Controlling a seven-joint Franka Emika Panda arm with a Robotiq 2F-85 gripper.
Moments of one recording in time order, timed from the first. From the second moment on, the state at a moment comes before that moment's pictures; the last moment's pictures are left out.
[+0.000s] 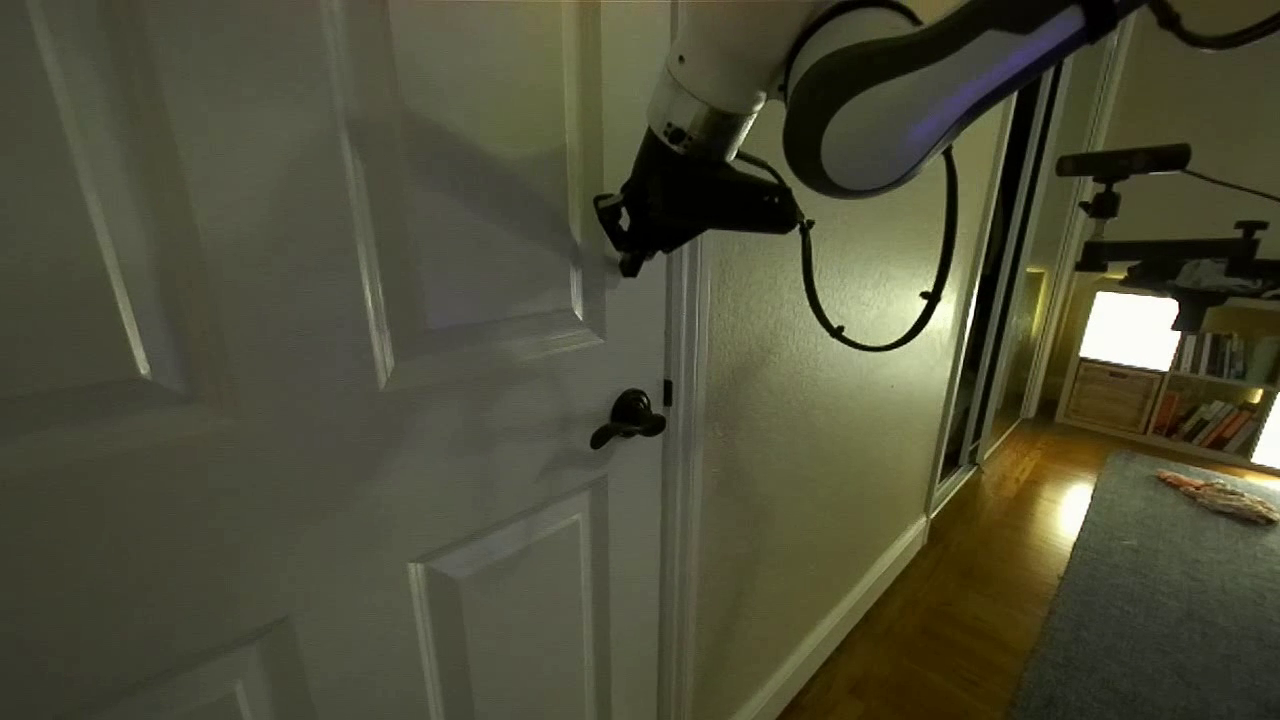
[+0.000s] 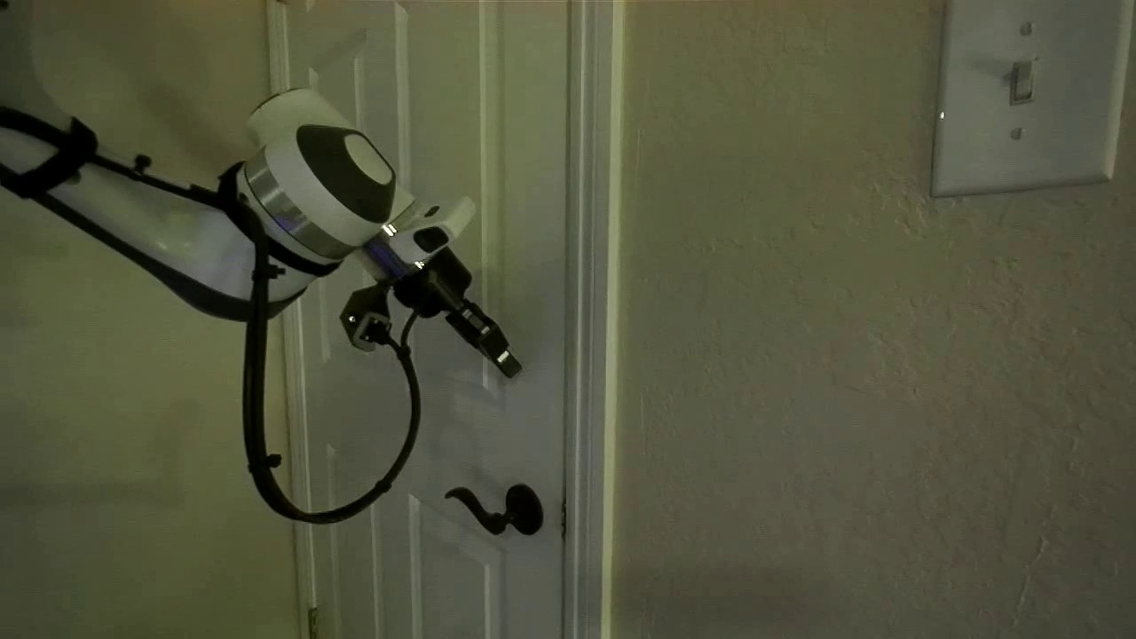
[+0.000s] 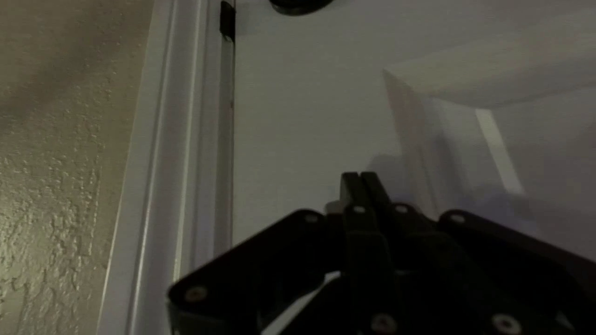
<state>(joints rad) 0.03 0.52 0.11 -1.58 -0.80 2.68 1.16</state>
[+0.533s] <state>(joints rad) 0.07 0.53 0.07 -1.55 -0.77 2.68 1.09</state>
